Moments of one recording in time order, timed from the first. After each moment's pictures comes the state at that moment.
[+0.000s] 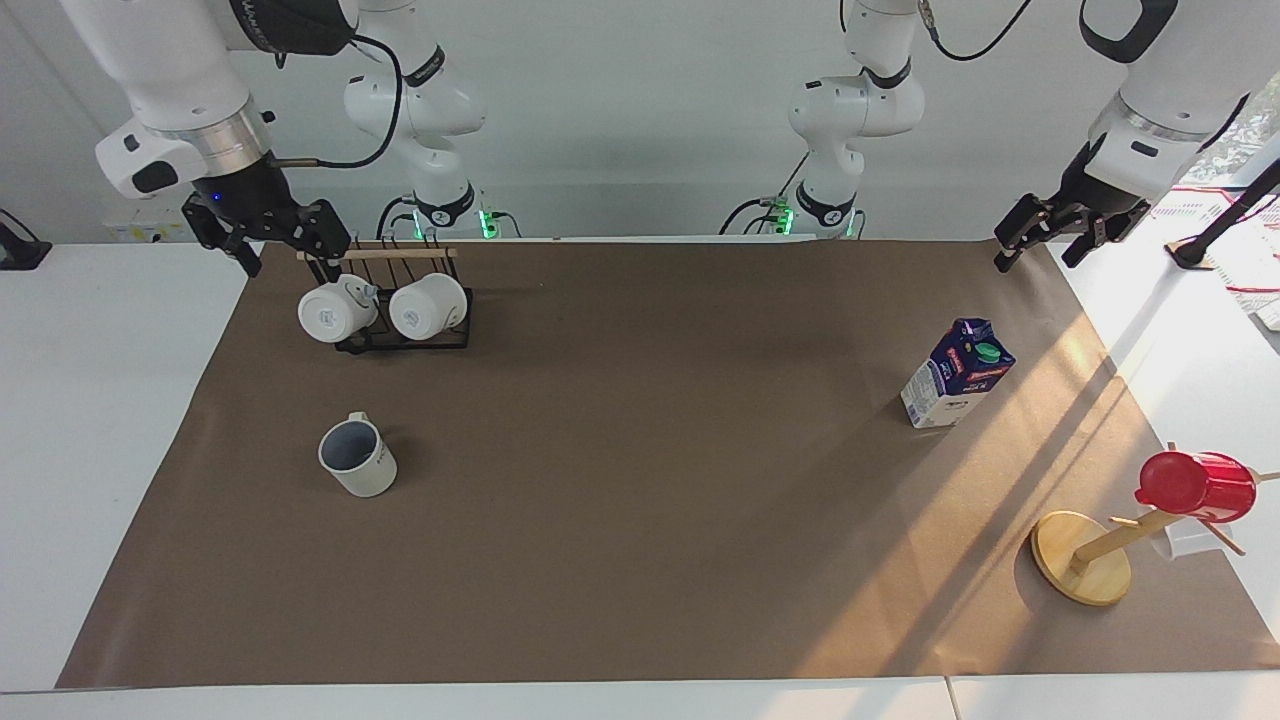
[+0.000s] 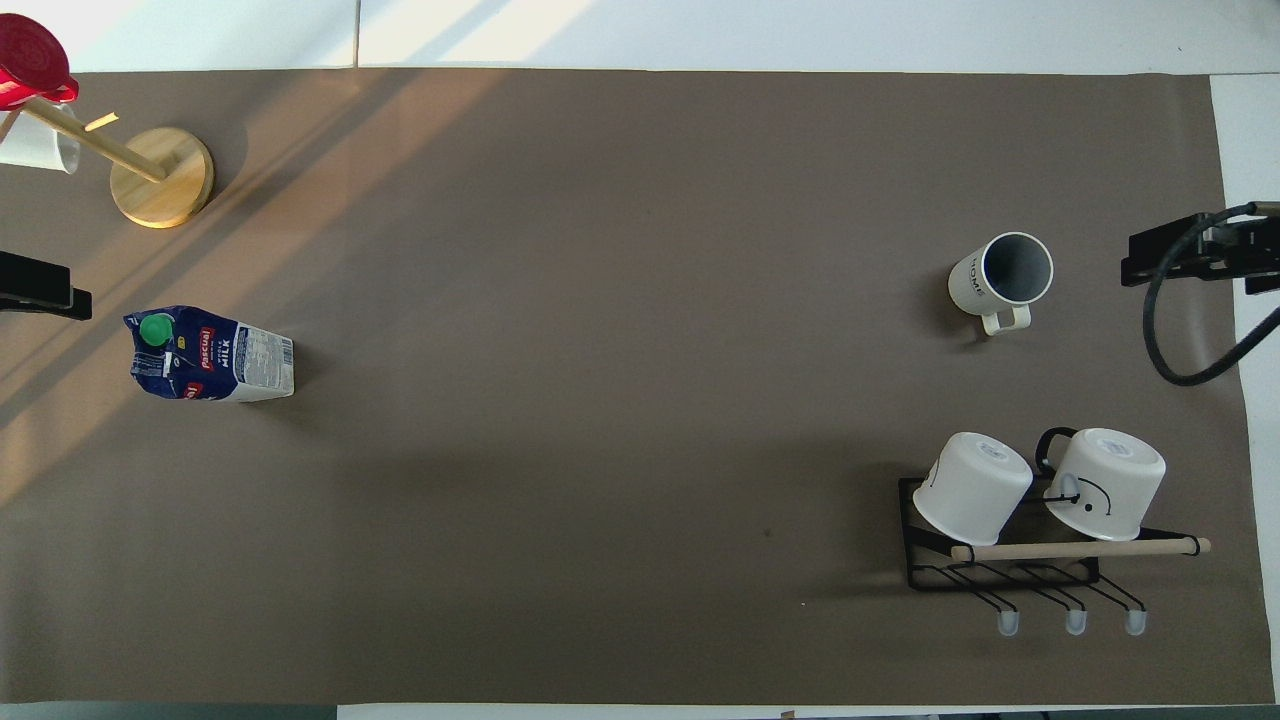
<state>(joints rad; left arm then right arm) -0.03 -0.04 0.06 -1.60 -0.05 1.56 0.00 -0.03 -0.01 0.02 -1.60 -0.03 1.62 0.07</state>
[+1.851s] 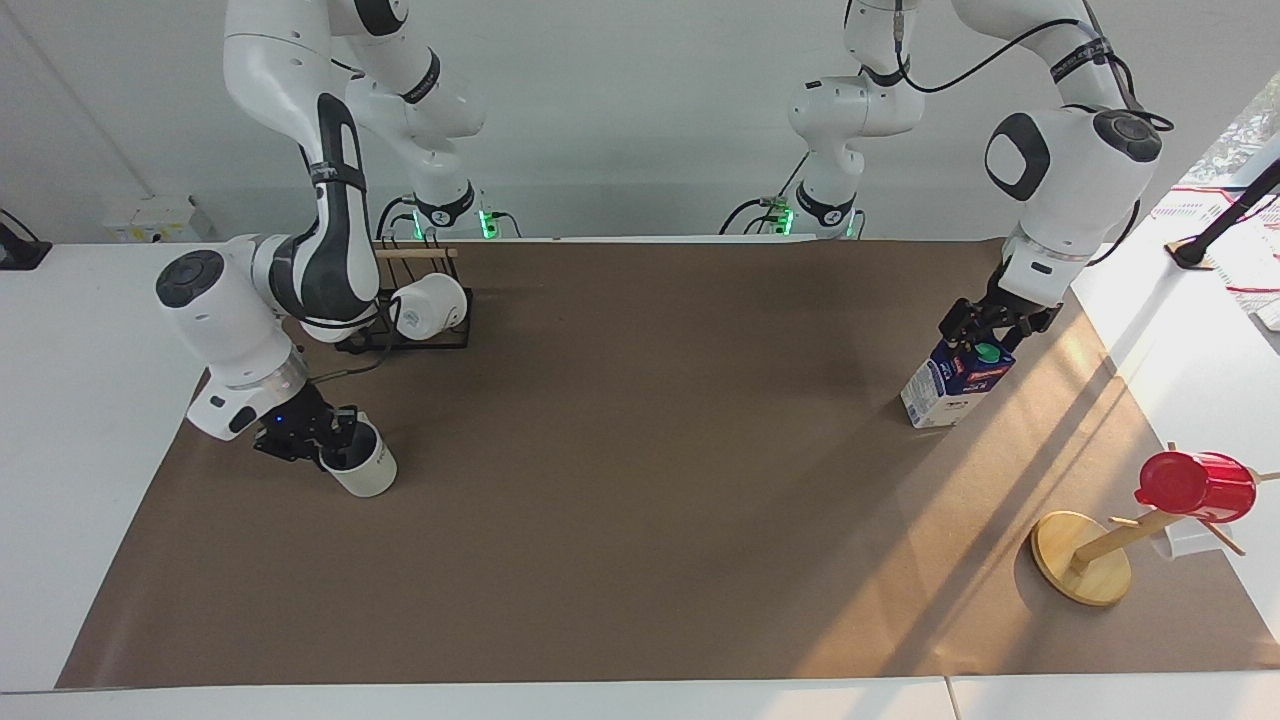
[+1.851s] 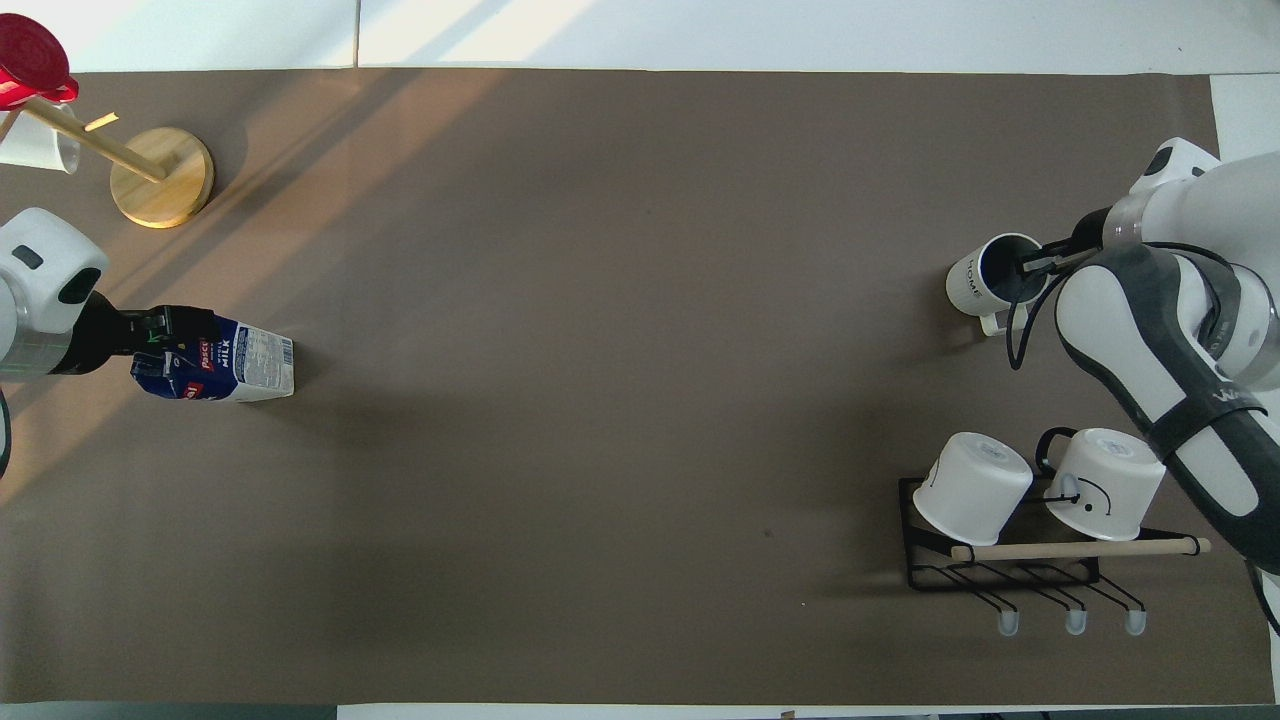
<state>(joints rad) -0.03 -0.08 0.06 -2.12 -0.05 2.13 0.00 -0.13 0.29 0.03 -1.93 0.10 2.34 -0.41</state>
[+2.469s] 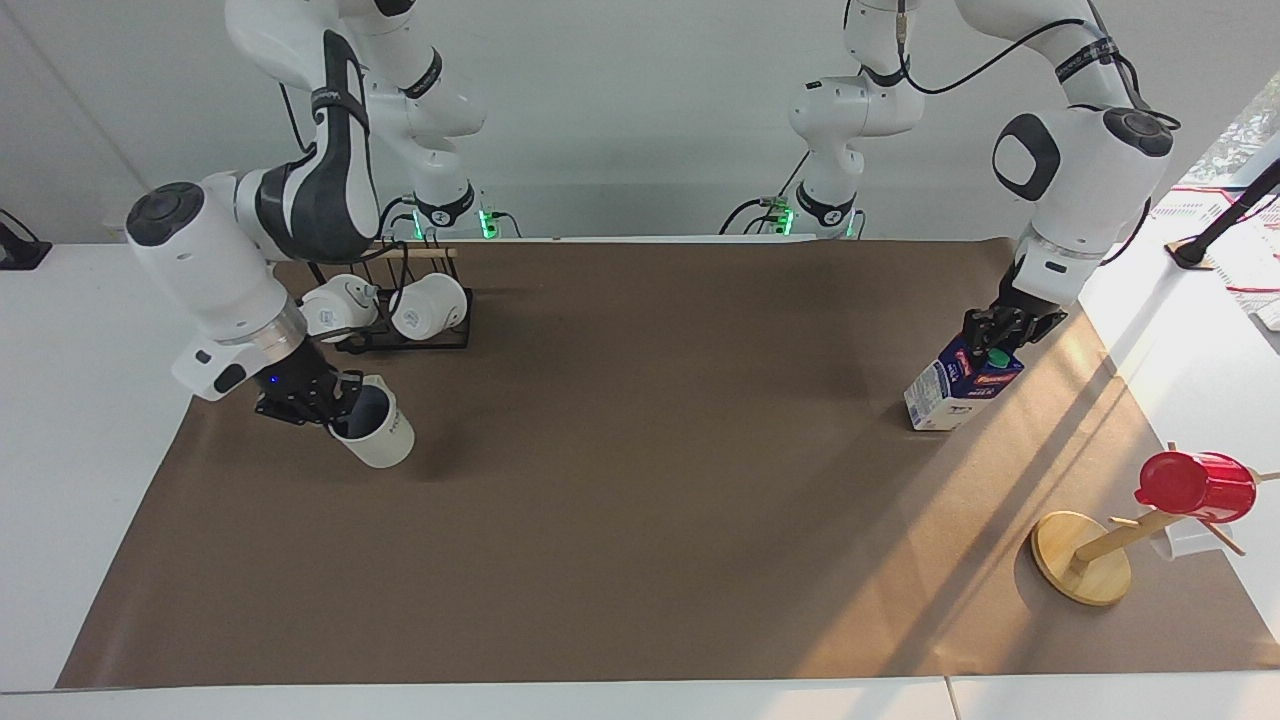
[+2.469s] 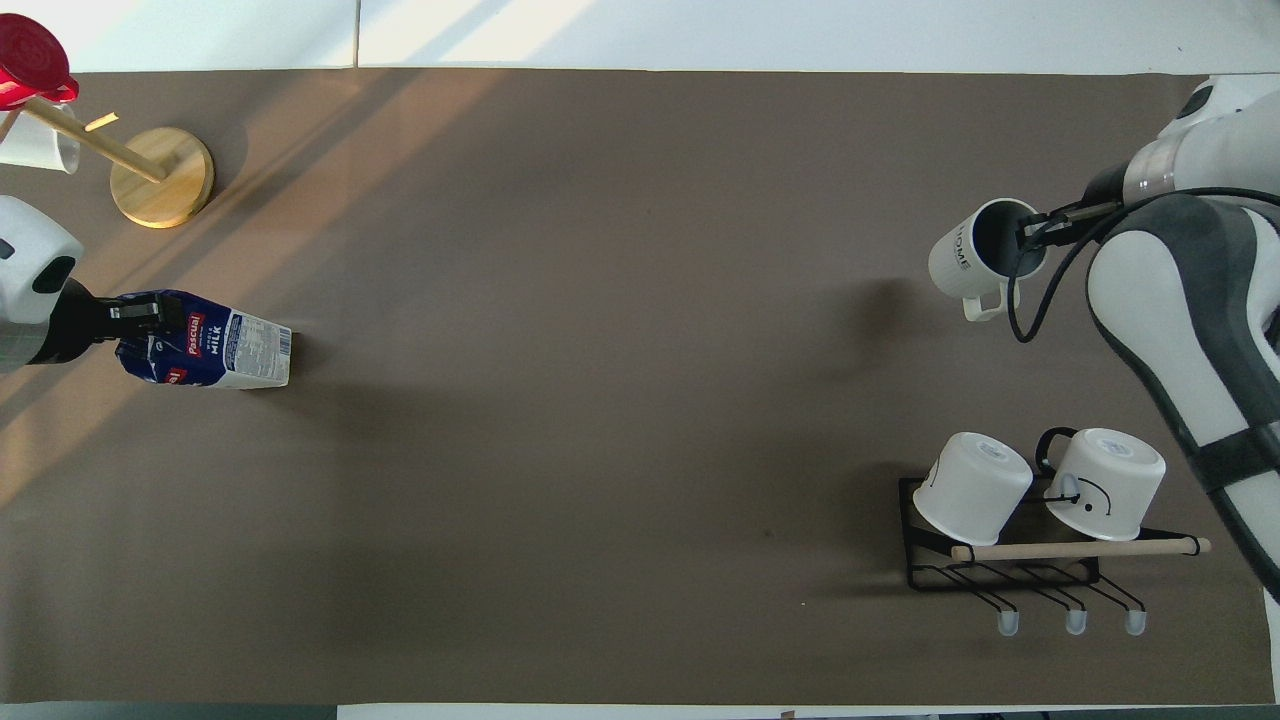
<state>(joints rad) -0.02 -0.08 0.06 -2.09 -0.05 2.16 0.00 -0.02 0.20 0.03 -1.76 0.09 2.05 -0.18</state>
